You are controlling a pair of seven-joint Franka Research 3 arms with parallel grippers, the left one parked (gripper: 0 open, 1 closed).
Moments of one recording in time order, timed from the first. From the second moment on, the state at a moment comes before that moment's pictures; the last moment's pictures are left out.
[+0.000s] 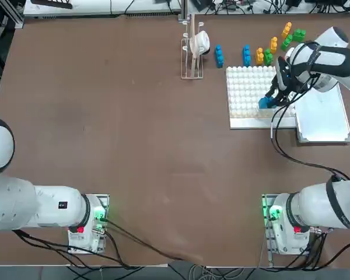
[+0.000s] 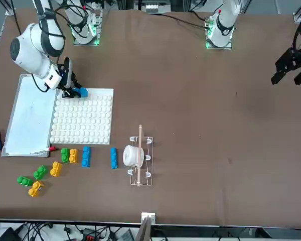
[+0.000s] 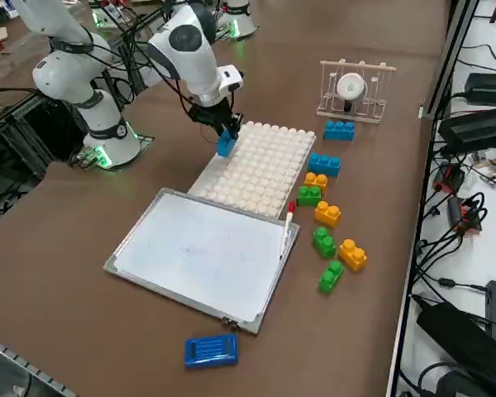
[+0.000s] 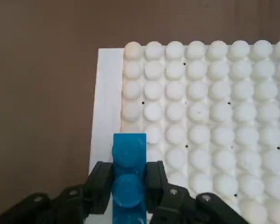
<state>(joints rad) 0.03 -0.06 -0.01 -2.55 0.47 2.38 -1.92</state>
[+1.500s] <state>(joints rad) 0.10 -0.04 0.00 -2.62 0.49 2.50 -1.82</state>
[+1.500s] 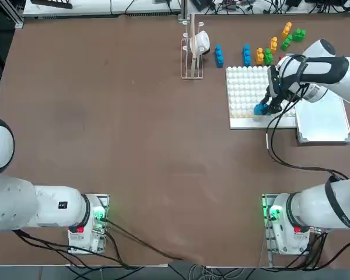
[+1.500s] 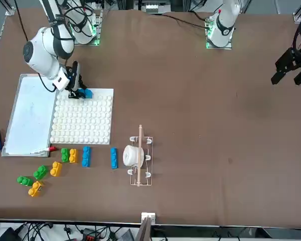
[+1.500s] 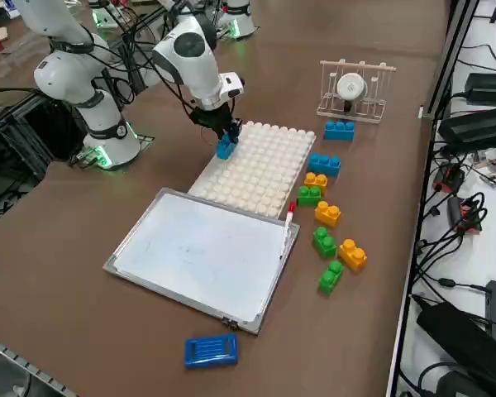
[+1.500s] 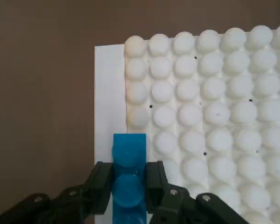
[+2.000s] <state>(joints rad) 0.10 -0.04 0.00 -2.63 0.49 2.52 -1.82</state>
